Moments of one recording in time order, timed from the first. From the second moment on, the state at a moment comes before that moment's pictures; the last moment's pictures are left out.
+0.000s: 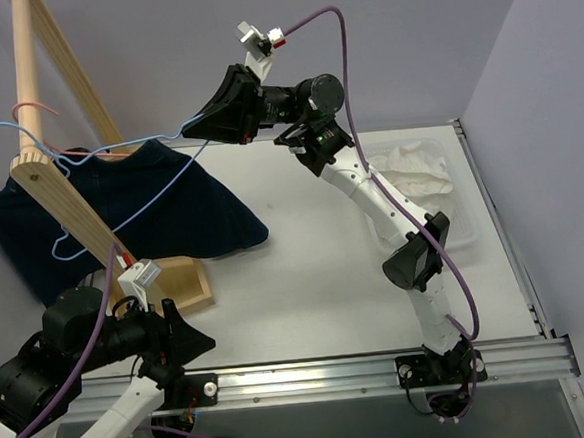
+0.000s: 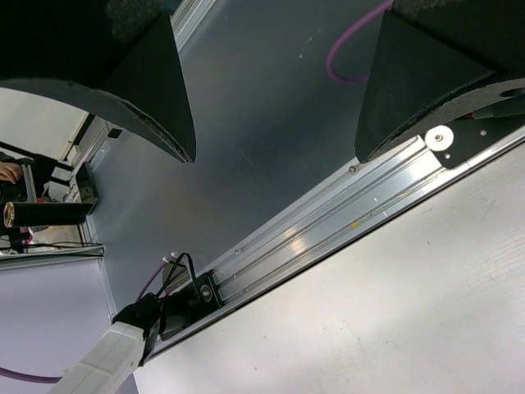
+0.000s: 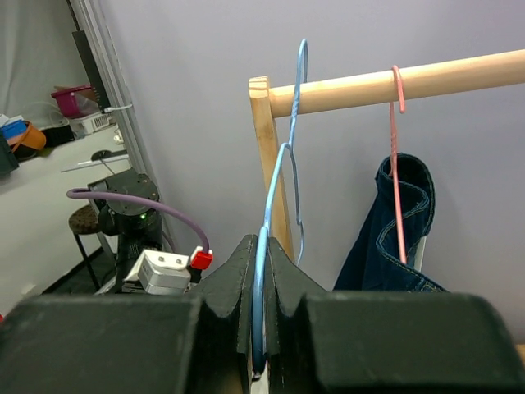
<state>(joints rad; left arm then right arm) -0.56 0.52 1.26 -1.34 0.41 -0.57 0.73 2.13 2.39 0.59 -1.04 0.91</state>
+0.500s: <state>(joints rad) -0.54 0.50 1.21 -1.35 0.41 -0.56 0.78 1.95 1.95 0.56 -1.02 0.84</state>
